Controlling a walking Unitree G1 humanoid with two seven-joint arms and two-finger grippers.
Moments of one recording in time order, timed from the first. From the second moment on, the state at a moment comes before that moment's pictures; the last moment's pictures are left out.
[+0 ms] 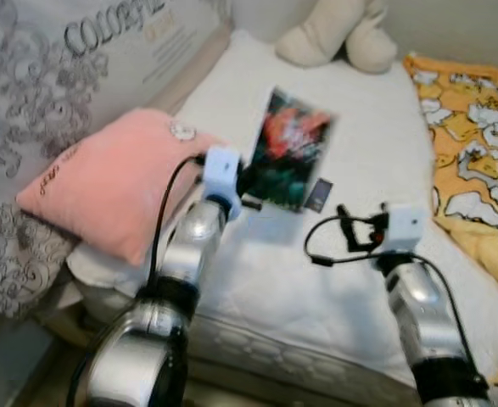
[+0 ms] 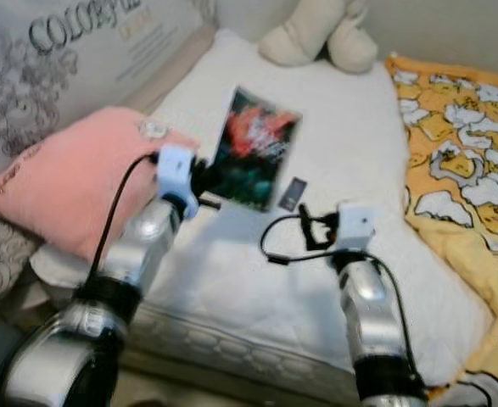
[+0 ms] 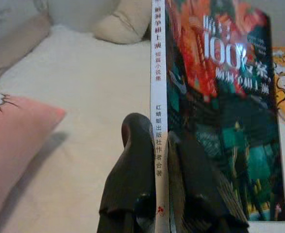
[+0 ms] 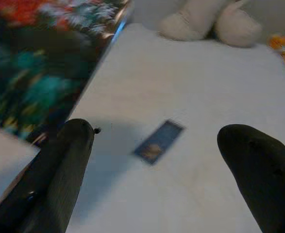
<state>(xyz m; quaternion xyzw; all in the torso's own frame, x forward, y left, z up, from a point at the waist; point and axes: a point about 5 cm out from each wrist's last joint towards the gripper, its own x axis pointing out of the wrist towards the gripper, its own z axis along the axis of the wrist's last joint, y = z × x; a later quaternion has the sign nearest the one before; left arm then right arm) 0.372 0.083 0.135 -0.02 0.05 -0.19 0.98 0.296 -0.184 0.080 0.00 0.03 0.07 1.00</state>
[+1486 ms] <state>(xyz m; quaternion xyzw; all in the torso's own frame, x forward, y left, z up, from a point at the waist) 0.372 0.177 0.092 -0.16 0.24 -0.09 0.95 0.243 -0.193 0.070 -0.02 0.11 0.08 0.99</state>
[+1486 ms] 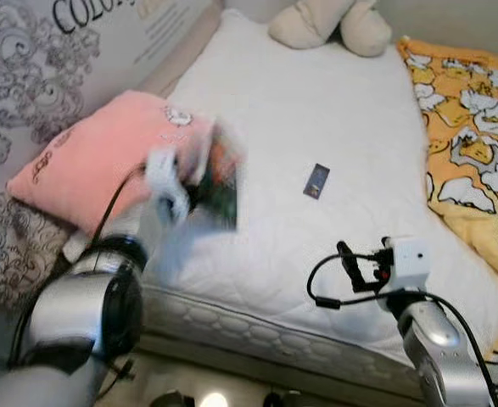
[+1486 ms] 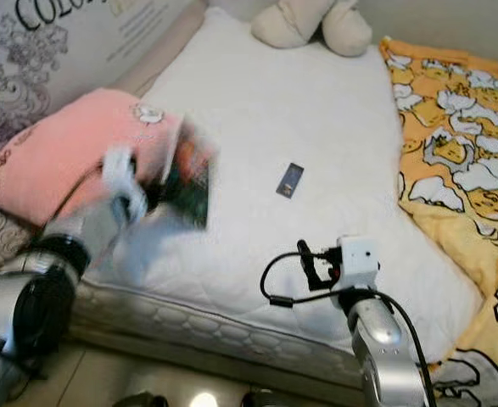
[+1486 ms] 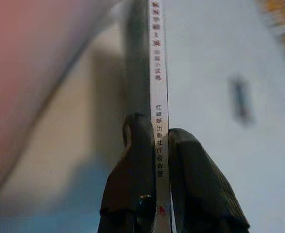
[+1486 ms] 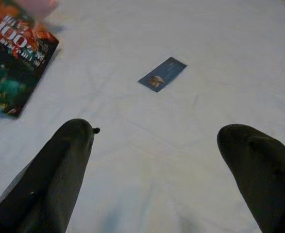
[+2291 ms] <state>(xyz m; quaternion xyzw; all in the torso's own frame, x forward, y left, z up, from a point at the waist) 0.374 0.174 0.094 0.22 0.22 -0.15 0.94 0.247 -0.189 0.074 -0.02 0.10 0.09 0.99</state>
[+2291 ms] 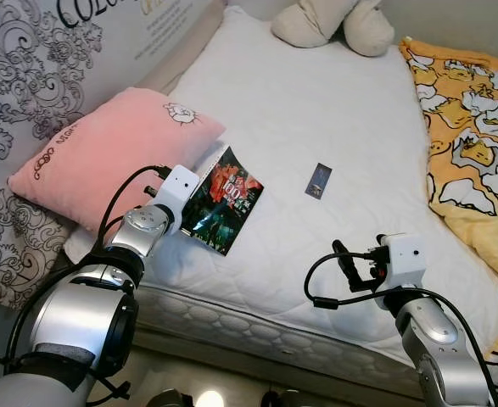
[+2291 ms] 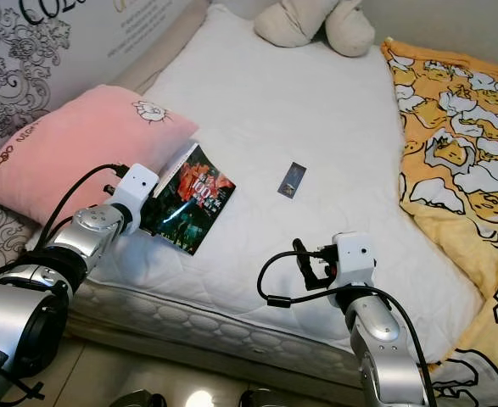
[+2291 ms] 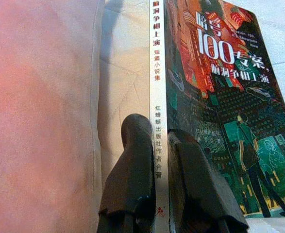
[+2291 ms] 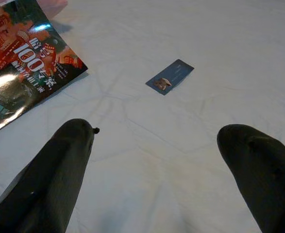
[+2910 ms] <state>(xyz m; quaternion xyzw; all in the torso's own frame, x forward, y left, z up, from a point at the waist) 0.374 0.174 0.094 0.22 0.22 -0.15 0.94 0.247 -0.189 0.074 -0.02 0.10 0.09 0.99</state>
